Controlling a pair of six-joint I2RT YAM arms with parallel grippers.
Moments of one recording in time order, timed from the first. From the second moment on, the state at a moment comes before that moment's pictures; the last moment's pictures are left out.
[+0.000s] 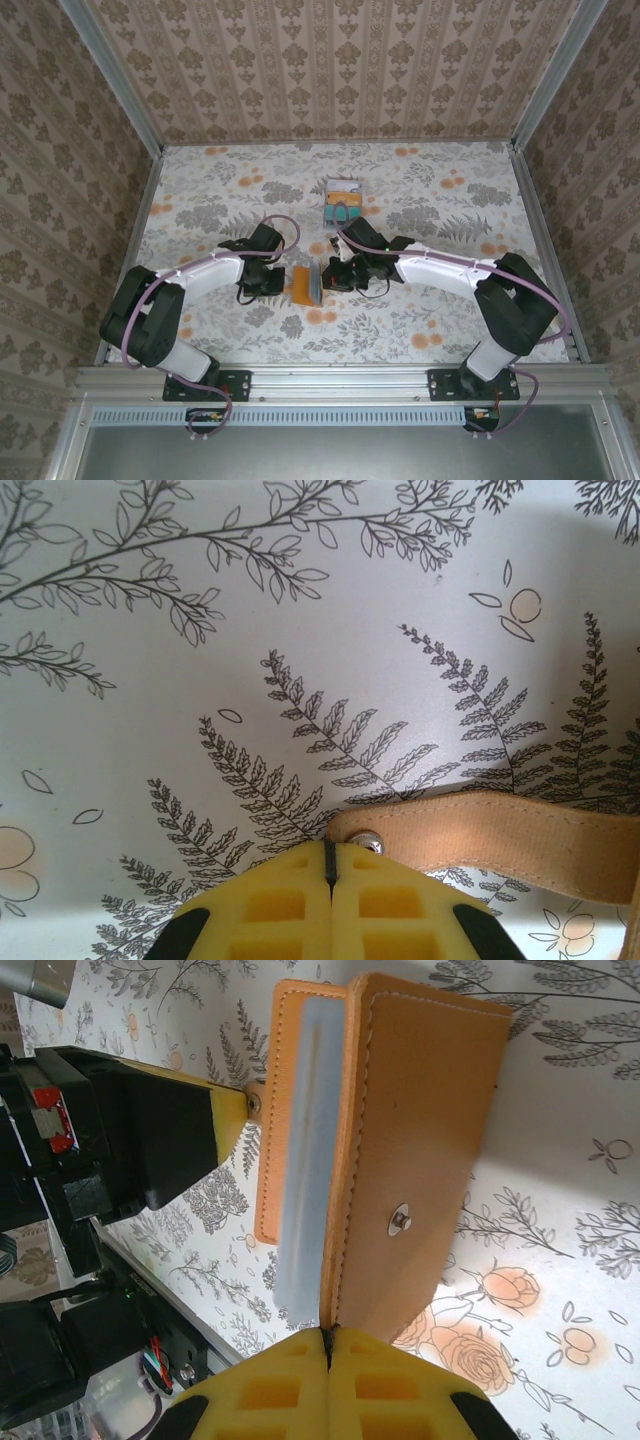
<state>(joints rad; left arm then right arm) -0.57 1.50 0.77 -0.61 0.08 -0.49 0.75 1.63 1.00 -0.35 -0.45 0.80</state>
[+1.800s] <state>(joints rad) -0.66 1.43 0.82 -0.55 0.21 -0.65 0.71 1.62 0.88 -0.36 -0.32 0.78</state>
